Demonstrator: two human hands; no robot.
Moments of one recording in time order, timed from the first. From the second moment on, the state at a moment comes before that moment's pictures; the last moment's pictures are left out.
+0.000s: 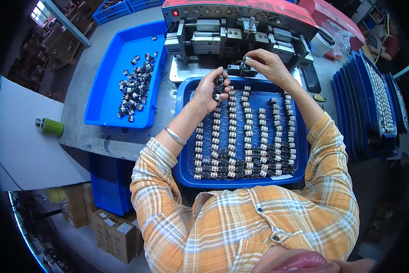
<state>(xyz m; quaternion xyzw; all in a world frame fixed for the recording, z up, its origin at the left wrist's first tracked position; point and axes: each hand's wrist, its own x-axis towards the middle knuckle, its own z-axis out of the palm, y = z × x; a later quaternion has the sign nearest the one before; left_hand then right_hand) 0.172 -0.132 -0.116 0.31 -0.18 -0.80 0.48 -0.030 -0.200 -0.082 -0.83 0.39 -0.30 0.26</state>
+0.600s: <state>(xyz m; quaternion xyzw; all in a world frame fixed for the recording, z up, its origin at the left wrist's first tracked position) 0.222 -0.064 -0.081 0.46 -0.36 -0.67 0.46 -0.017 -0.041 0.042 -0.70 -0.27 -0.05 0.66</state>
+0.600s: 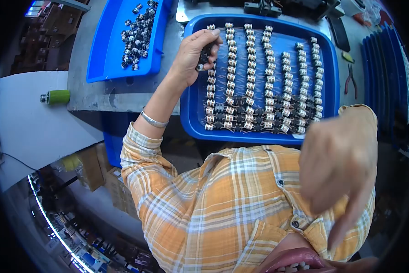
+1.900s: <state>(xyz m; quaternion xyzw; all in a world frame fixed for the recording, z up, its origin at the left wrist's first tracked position) 0.157 -0.092 -0.084 0.47 -0.58 -0.47 0.47 -0.037 -0.100 -0.072 -0.53 0.31 -0.31 0.73</state>
